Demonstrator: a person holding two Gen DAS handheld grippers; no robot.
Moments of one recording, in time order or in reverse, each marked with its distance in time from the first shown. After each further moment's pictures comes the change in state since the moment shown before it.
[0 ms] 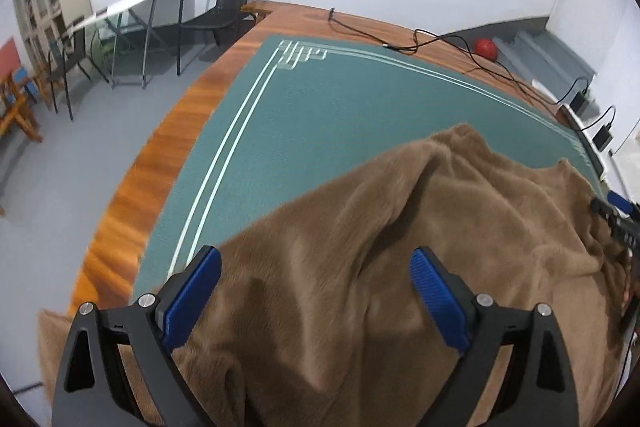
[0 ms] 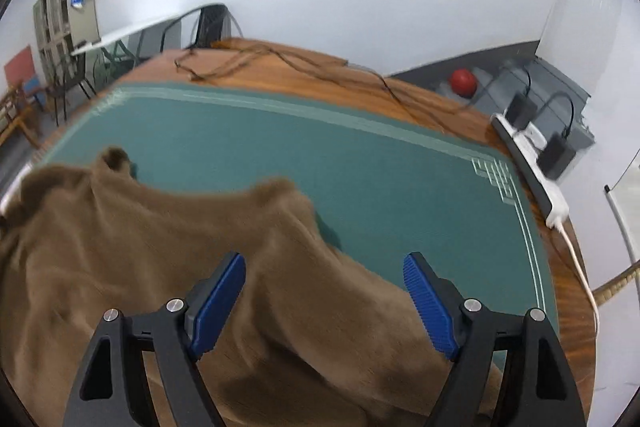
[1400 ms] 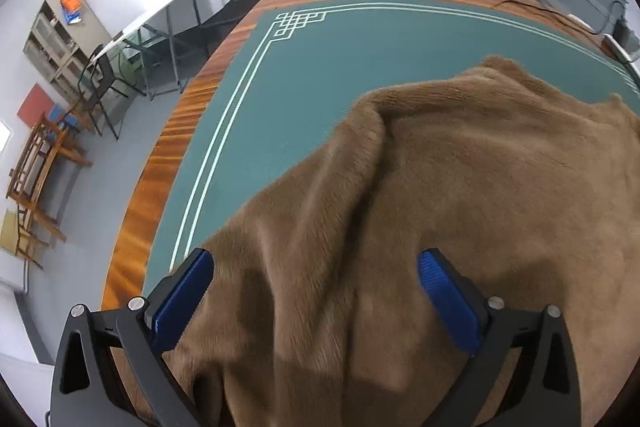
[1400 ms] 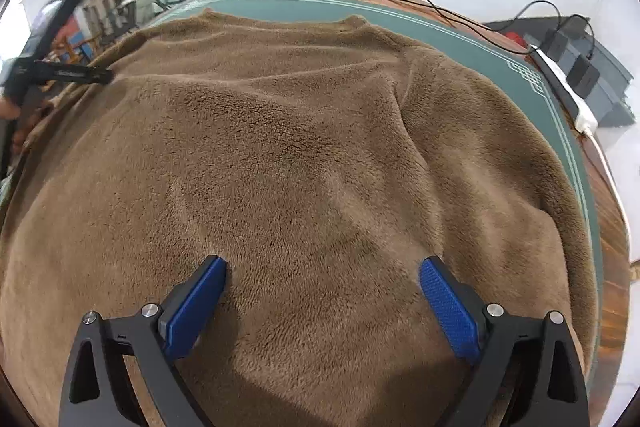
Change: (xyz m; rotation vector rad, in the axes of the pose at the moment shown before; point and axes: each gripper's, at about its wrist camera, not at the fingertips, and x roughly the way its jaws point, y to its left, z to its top) left arm 0.018 -0.037 -0.019 0.133 0.094 0.220; right arm -0.065 0.009 -0.126 -0.089 0.160 0.162
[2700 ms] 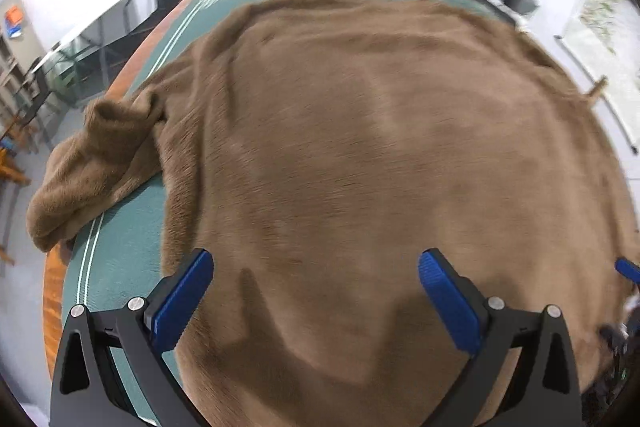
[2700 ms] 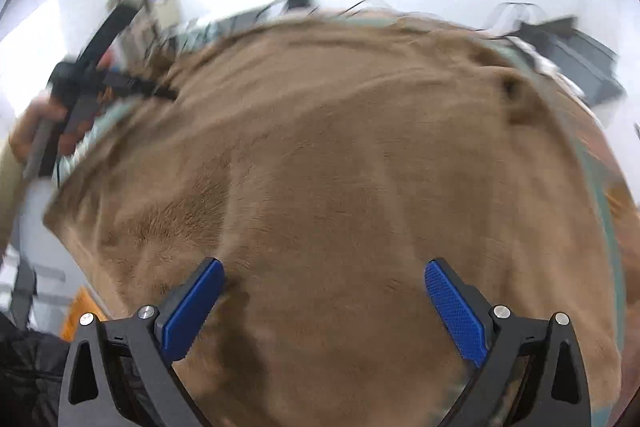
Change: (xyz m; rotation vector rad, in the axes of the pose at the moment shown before) left arm -0.141 -0.013 -0.202 0.126 -0.040 -0.319; right arm -0.149 0.072 -0.221 0.063 -0.208 0.125
